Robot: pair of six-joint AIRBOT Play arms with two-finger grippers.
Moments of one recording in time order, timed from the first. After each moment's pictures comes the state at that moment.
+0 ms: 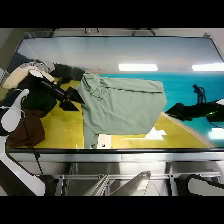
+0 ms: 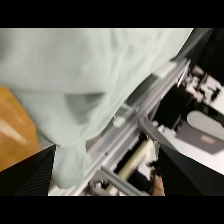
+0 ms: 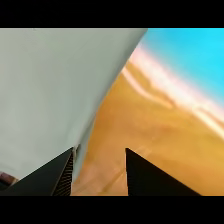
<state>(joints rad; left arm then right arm) 0.08 -1.98 1.52 0.73 -1.75 -1.29 -0.35 -1.39 0.78 -0.73 1.10 0.97</state>
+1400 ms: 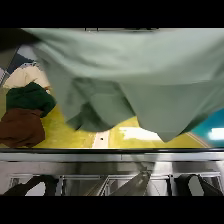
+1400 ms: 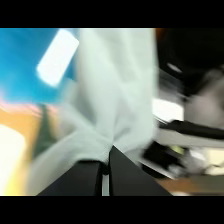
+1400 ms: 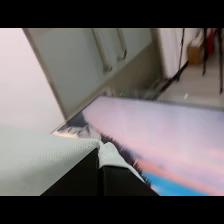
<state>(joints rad) 0.16 -1.13 1.96 0.30 -1.74 -1.12 -0.65 -0.69 1.34 -0.08 1.37 0.91</state>
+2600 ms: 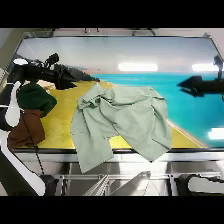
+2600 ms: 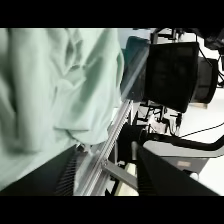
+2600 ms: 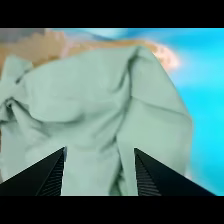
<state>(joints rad) 0.18 -2.10 1.90 0.44 -1.80 -1.29 -0.47 -1.49 1.17 -0.62 1.30 0.96</state>
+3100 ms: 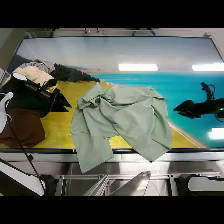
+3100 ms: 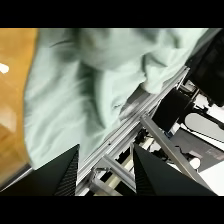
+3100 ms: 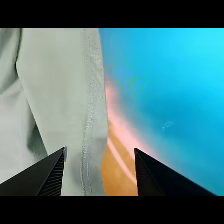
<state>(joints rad) 0.24 -1.88 1.42 0.79 -1.75 -1.29 -0.49 -1.54 0.96 -0.77 1.21 0.89</state>
